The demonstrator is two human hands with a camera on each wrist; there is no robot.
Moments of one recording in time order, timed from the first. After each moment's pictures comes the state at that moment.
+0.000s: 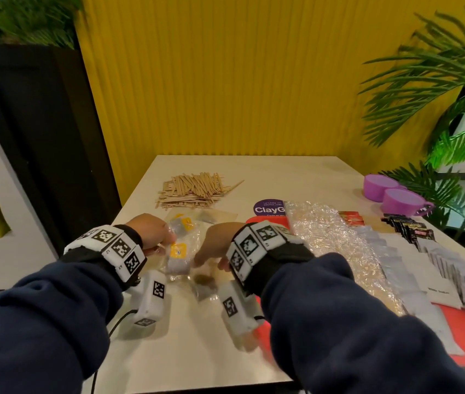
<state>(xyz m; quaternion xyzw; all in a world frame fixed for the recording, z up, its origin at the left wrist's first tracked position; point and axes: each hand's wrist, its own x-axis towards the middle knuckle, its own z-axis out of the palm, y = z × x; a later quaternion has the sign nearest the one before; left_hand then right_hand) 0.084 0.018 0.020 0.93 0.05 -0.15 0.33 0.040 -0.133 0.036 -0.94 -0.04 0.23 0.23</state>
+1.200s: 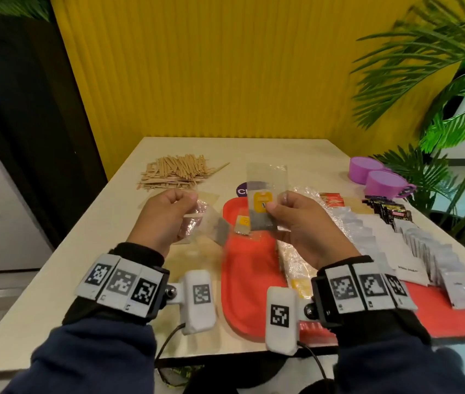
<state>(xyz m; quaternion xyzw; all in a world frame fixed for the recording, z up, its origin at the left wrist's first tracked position) 0.006 -0.063 0.025 0.71 0.00 -0.01 0.71 -0.032 -0.259 0.026 -0.69 0.03 -0.05 0.72</state>
